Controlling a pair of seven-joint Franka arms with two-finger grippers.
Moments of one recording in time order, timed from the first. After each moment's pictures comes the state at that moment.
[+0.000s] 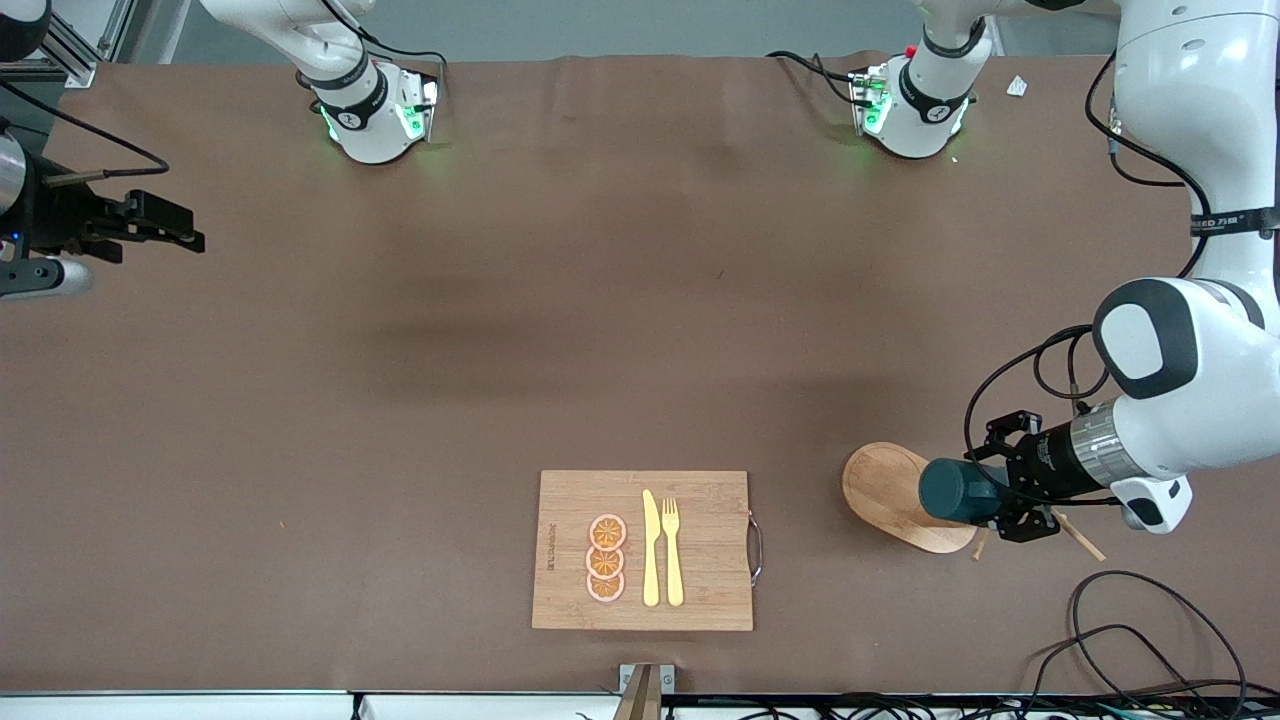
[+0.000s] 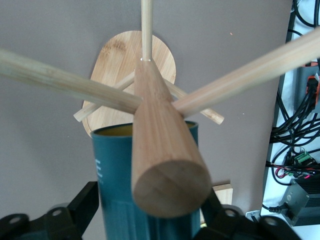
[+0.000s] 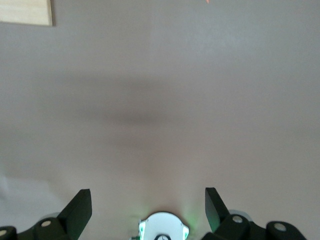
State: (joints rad) left arm -0.06 0.57 0.00 -1.40 -0.39 2.07 -1.30; right arm 0.09 0.05 -0.10 -1.48 0.07 1.31 -0.08
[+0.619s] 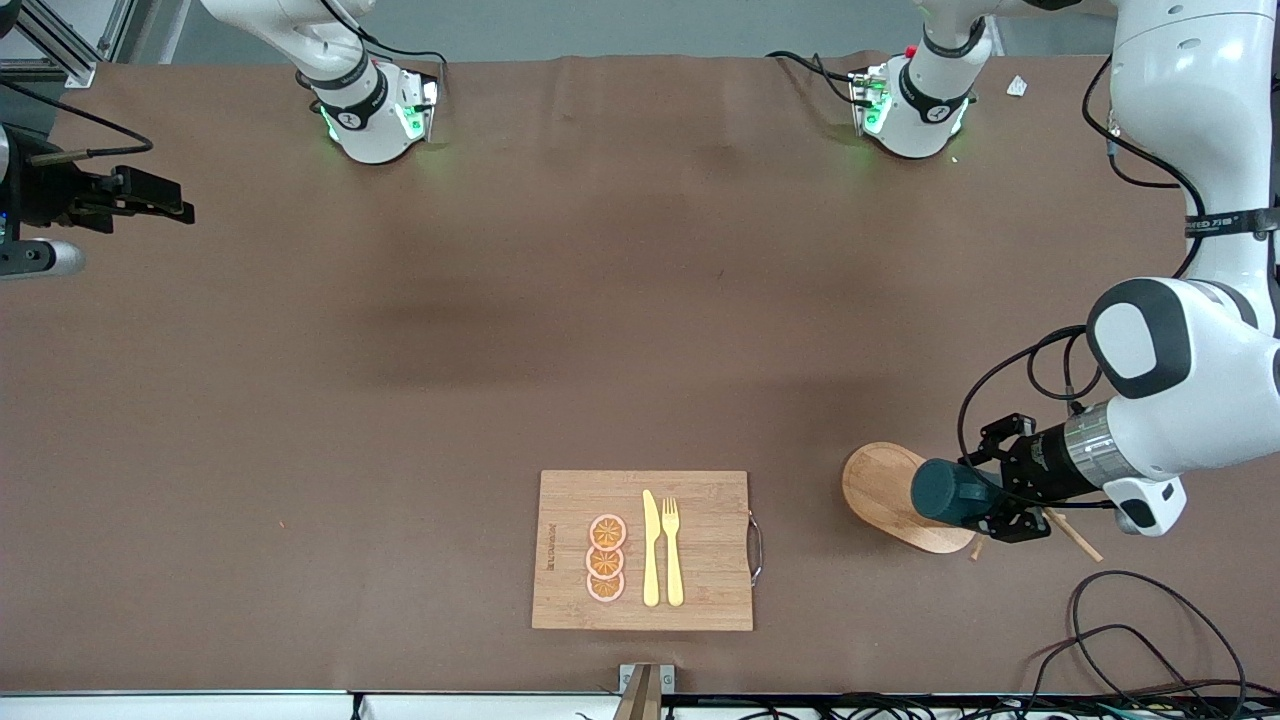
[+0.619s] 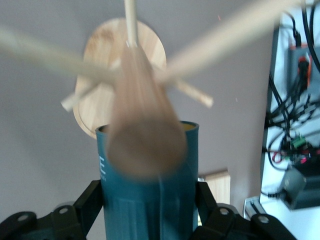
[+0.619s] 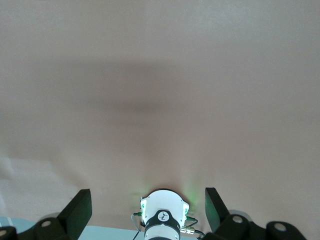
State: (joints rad) left arm -0.06 0.57 -0.03 -1.38 -0.39 2.08 -1.27; right arm 0.08 0.05 -0.10 -1.47 0.07 1.23 -0.08
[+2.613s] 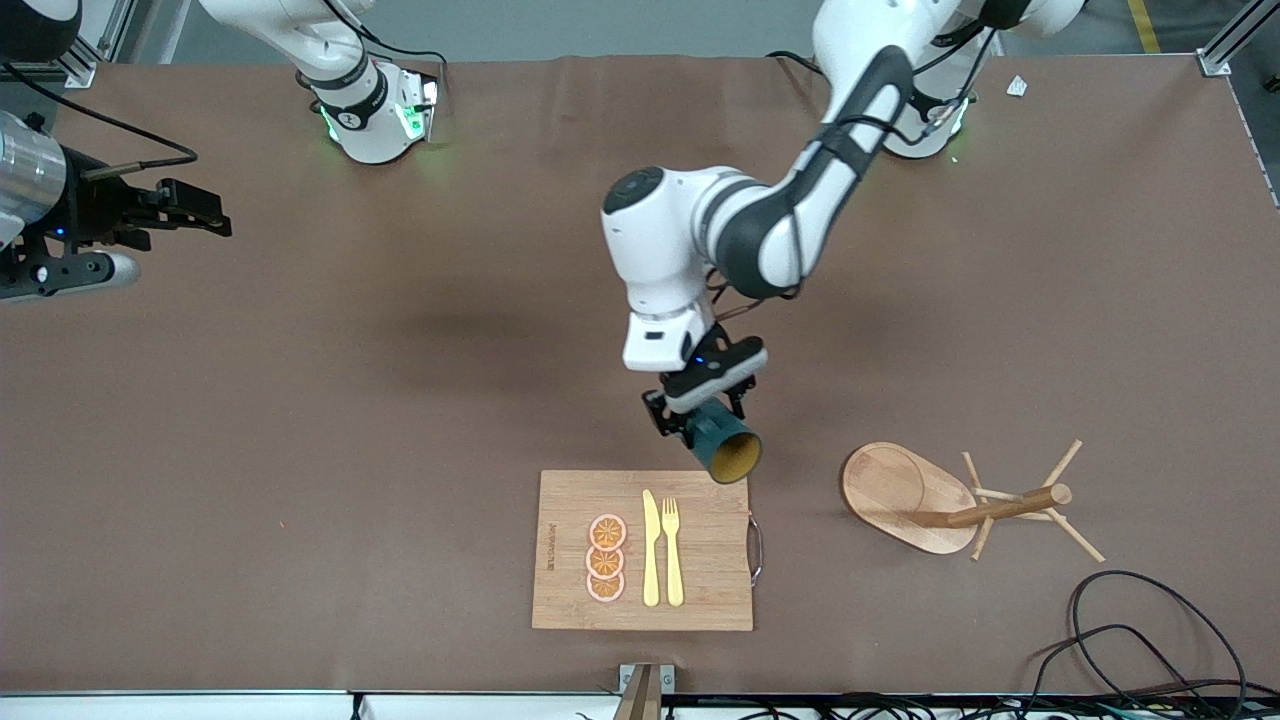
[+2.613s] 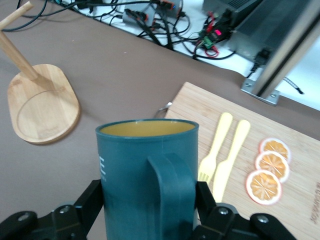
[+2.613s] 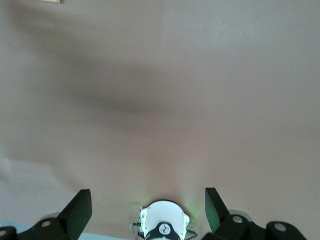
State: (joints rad) left arm -0.75 0.68 -0.06 -1.37 0.79 2.13 -1.70; right arm 0.13 0.06 -0.09 -1.48 0.08 1.31 -0.09
